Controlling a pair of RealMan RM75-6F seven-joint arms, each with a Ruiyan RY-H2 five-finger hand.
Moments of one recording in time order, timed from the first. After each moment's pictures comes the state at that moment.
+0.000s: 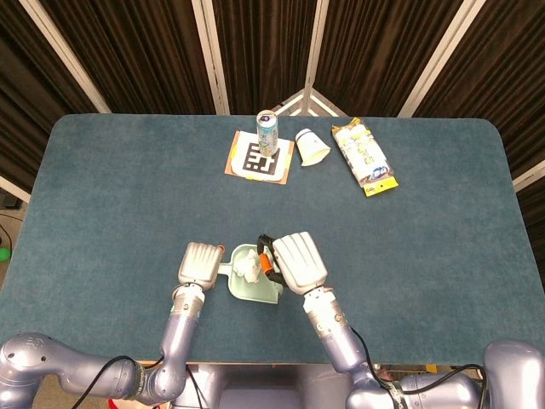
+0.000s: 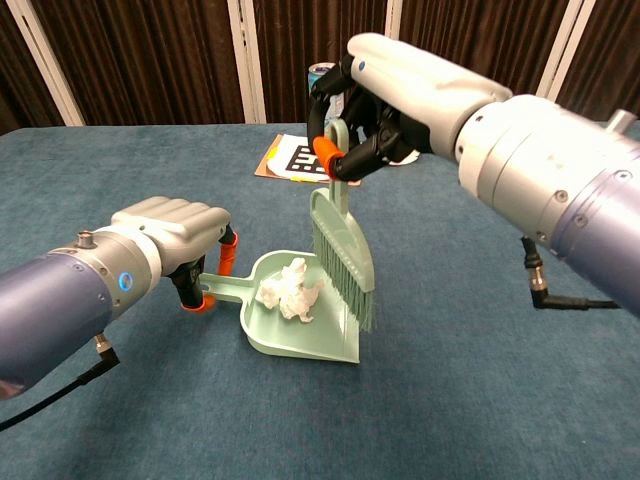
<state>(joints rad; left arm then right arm) -0.87 -1.85 -0.20 -1.67 0.53 1.40 1.14 0.73 -1.74 0.28 -1.88 -1.12 1.32 -0.63</state>
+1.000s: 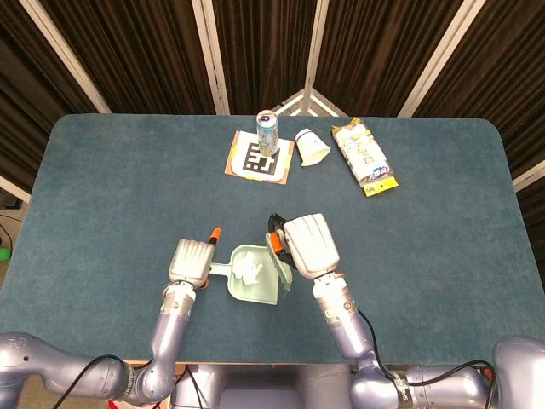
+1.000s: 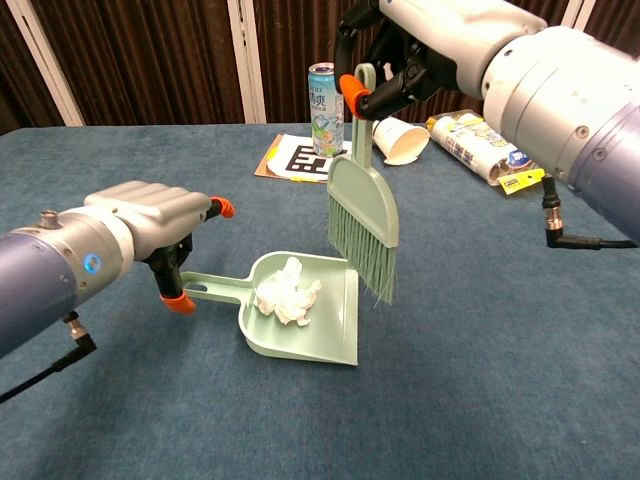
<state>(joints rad) -0.85 -1.76 -0.20 -1.76 0.55 1.42 1.14 0.74 -1.69 0.33 -1.85 -1.15 1.35 -0.66</state>
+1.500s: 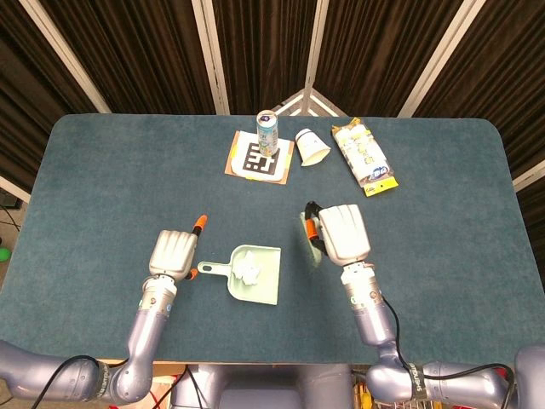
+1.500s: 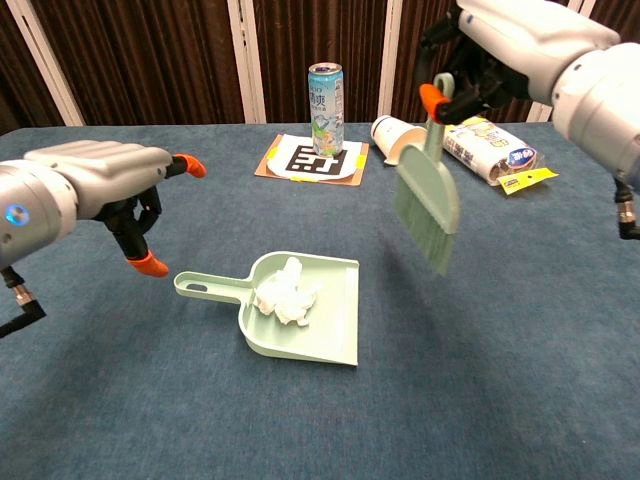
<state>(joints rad) -0.80 -1.61 -0.19 -1.88 0.62 1.41 1.03 0.68 -1.61 0.31 -1.76 -1.14 1.36 -0.61</state>
